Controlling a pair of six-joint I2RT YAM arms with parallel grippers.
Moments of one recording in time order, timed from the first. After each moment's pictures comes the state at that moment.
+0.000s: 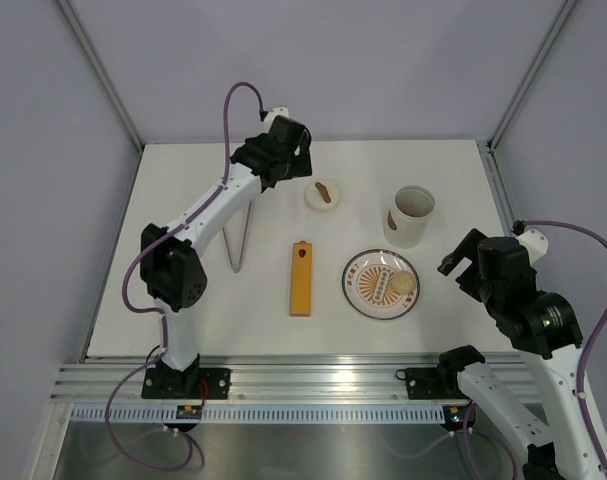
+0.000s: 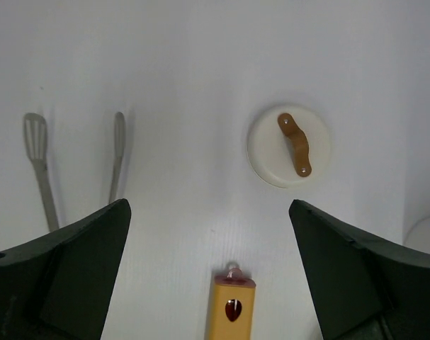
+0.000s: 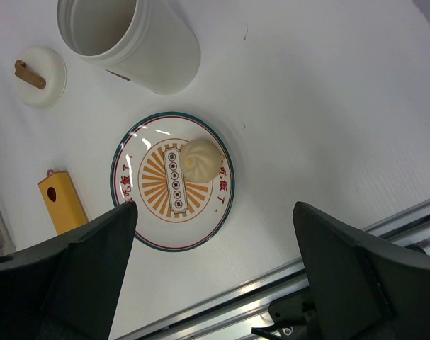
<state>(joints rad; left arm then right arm) -0.55 1.90 1.89 -0.71 -0.46 -0.49 0.31 0.66 1.09 -1.17 0.41 0.79</state>
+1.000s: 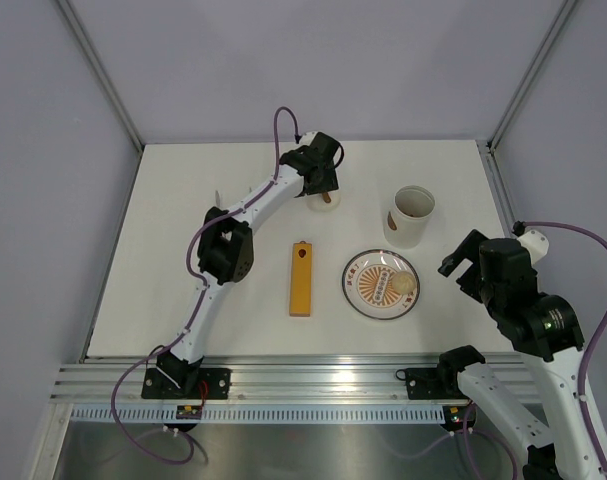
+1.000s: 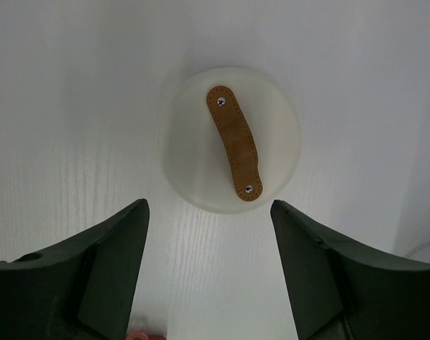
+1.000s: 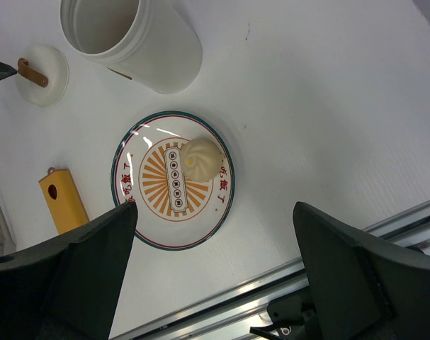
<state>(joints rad) -0.60 2.45 2.32 -0.81 -0.32 -0.69 0.31 0.65 1.09 -1.17 0.41 0.78</state>
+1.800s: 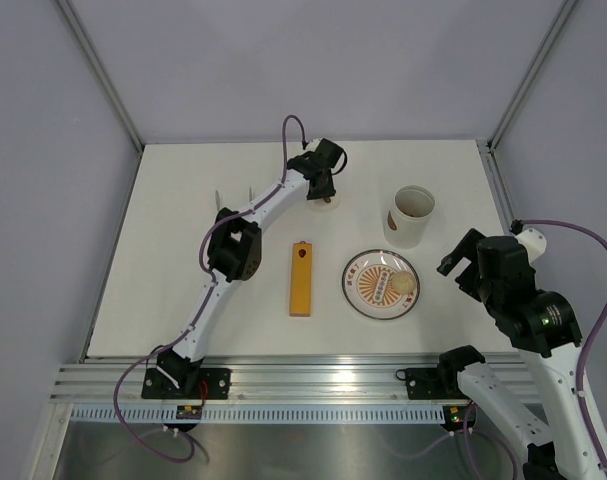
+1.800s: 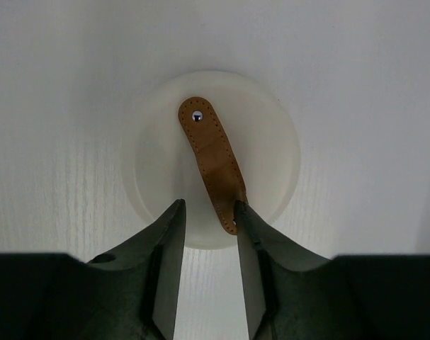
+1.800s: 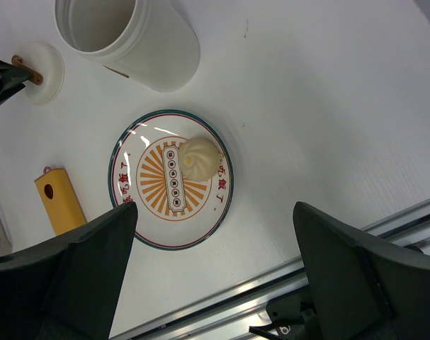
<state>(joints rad) -0.60 2.57 2.41 -0.79 -0.28 -0.66 0.31 0.67 1.09 -1.17 0.41 0.78</state>
